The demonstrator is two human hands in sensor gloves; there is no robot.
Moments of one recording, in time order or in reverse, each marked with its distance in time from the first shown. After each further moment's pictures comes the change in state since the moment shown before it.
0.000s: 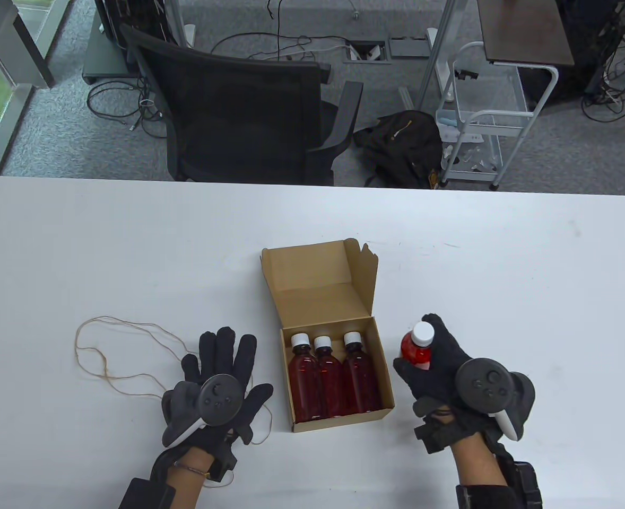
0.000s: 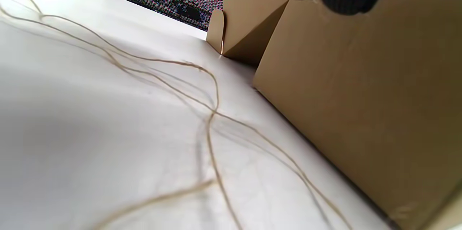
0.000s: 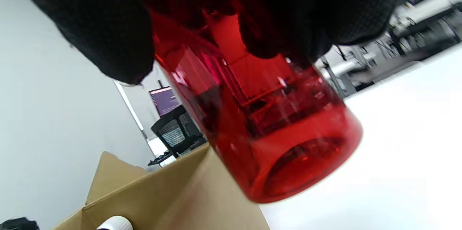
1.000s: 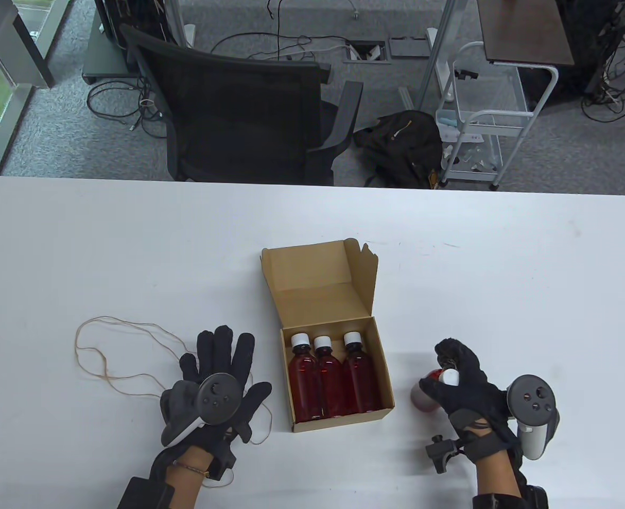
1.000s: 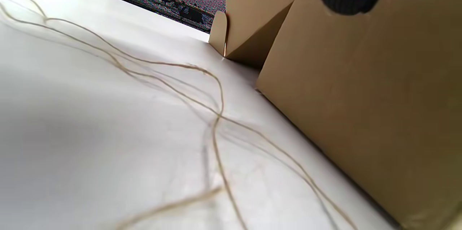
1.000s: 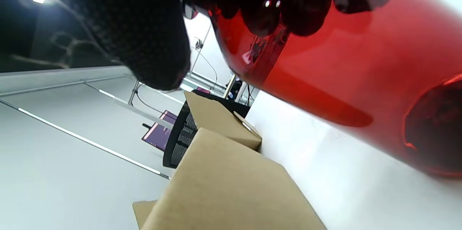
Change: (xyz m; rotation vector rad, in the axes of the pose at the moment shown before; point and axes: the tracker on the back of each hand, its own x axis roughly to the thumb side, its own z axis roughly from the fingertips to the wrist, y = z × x) left_hand -0.002 0.001 0.000 0.009 0.006 -0.002; right_hand -0.100 0.026 0.045 0.086 0.281 -0.635
